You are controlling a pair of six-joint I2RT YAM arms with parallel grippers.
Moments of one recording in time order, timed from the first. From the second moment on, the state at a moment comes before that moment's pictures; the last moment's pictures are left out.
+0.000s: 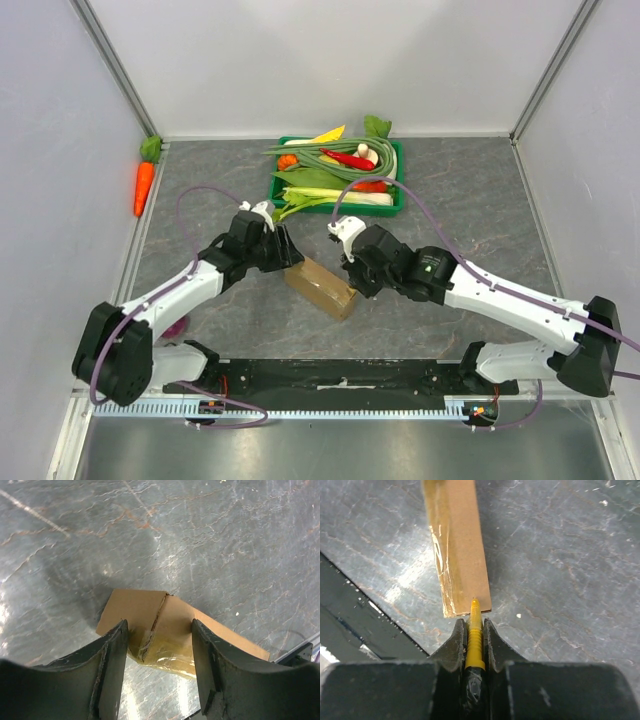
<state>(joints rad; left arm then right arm) -0.49 1.27 0.70 -0.17 0.19 -0.63 1.02 1.24 1.06 -0.65 0.12 0.21</state>
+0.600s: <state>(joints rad) -0.51 0.90 0.50 -0.35 0.10 -0.79 0.99 1.36 1.13 -0.54 0.28 0.14</state>
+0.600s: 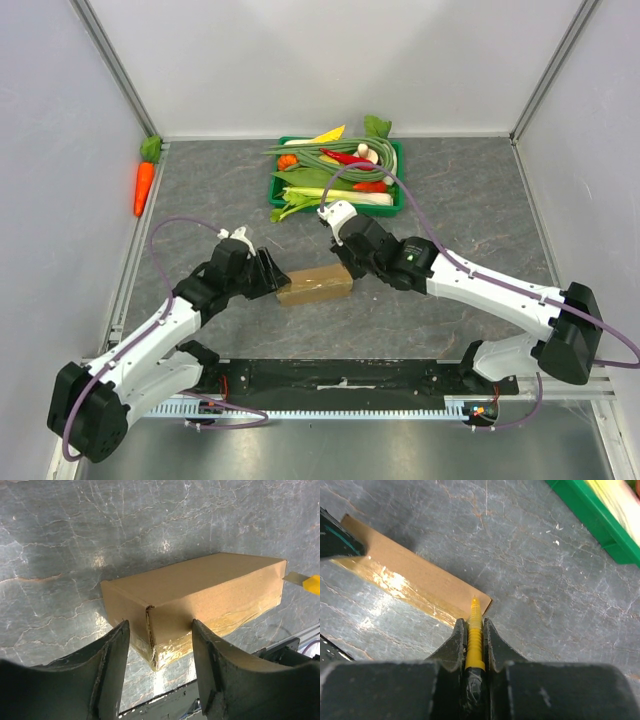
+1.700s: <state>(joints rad) -0.73 1.43 0.97 -0.41 0.31 -0.01 0.91 1.12 1.10 -0.67 0.41 0.36</state>
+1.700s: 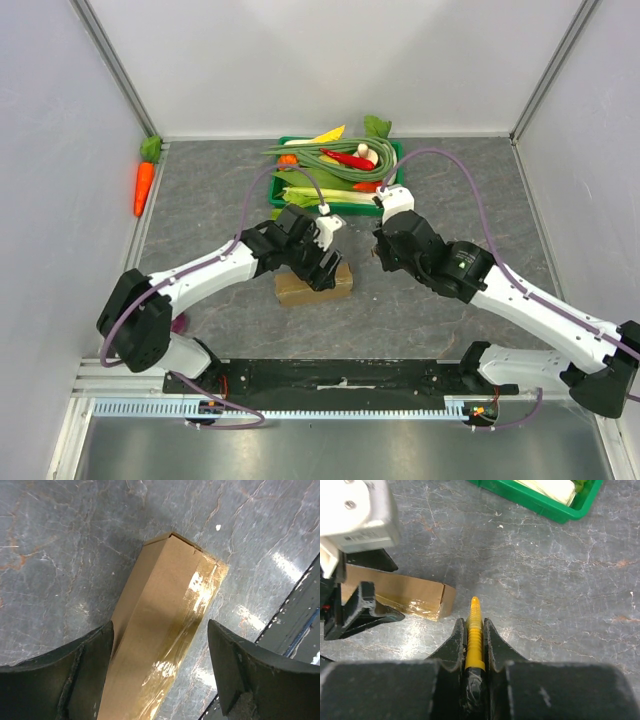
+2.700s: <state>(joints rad) -0.85 1.49 0.92 -0.27 0.12 0.07 0.89 1.00 0.83 -0.35 0.29 0.47</state>
